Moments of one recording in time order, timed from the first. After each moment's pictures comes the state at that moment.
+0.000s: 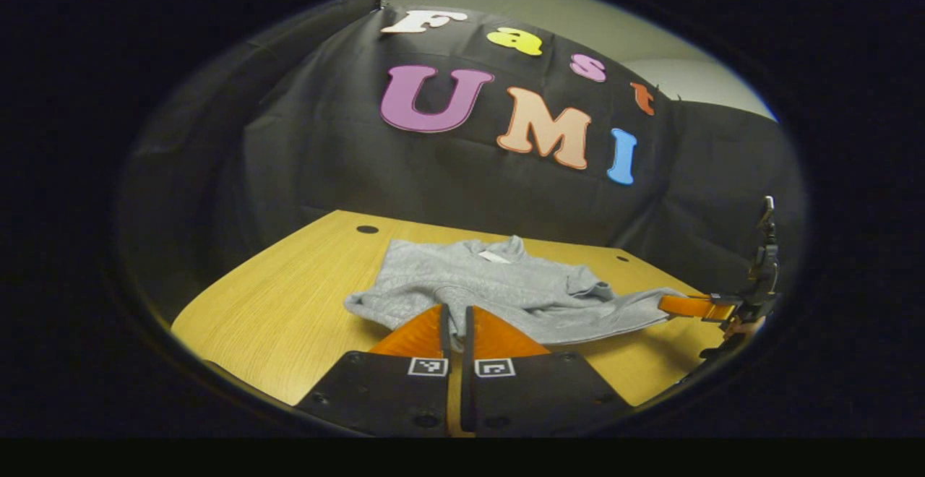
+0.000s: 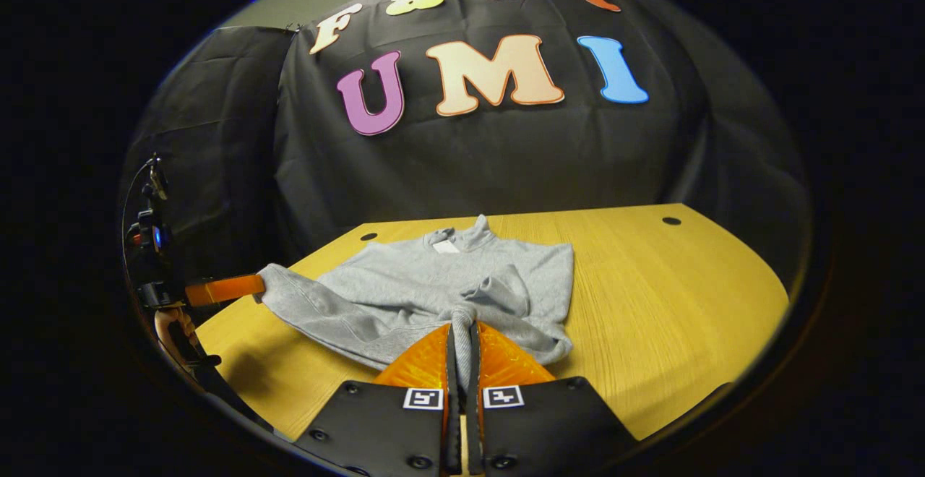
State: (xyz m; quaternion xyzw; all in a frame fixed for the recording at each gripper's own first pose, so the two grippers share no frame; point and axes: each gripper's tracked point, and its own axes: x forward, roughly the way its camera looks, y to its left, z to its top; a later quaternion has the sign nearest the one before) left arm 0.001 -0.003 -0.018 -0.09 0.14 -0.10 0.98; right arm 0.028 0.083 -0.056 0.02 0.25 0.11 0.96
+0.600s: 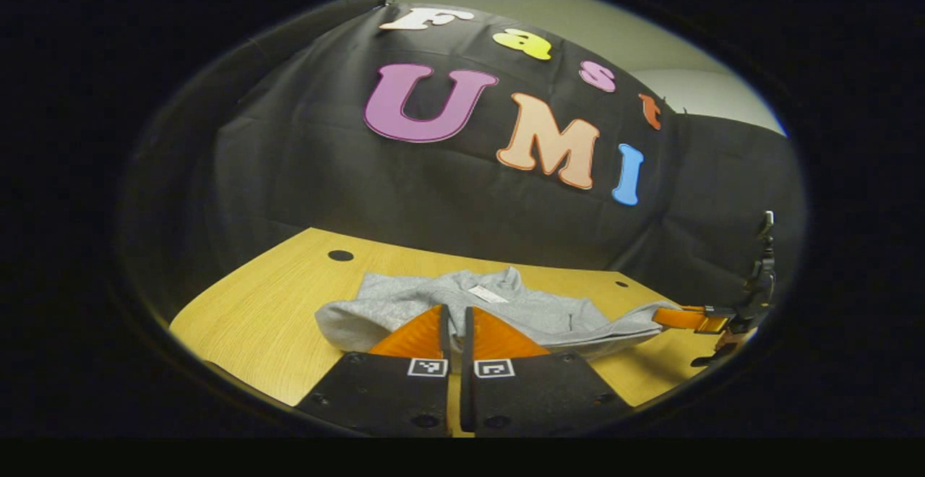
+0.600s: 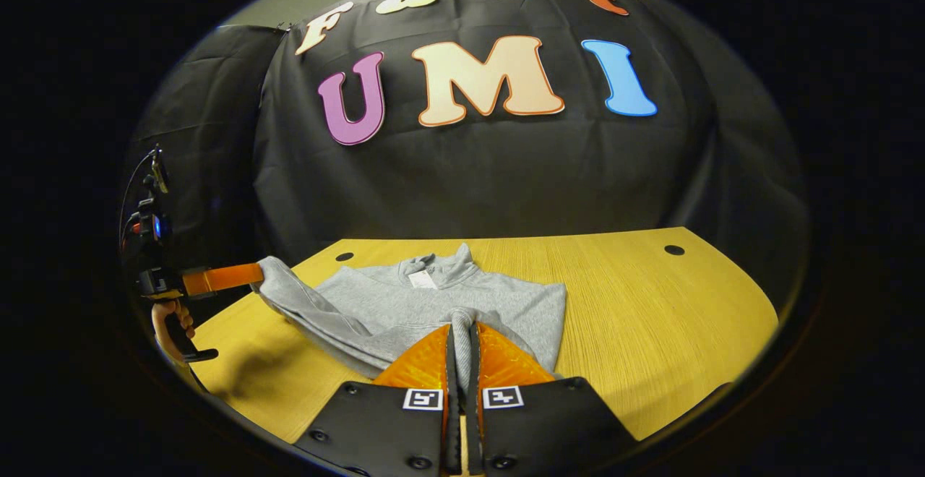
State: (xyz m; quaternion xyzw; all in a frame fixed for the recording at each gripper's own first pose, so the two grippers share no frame) left arm 0.100 -0.015 -0.001 -0.10 0.12 -0.11 0.98; right arm 0.119 0.072 -0.059 0.01 0.25 0.10 0.96
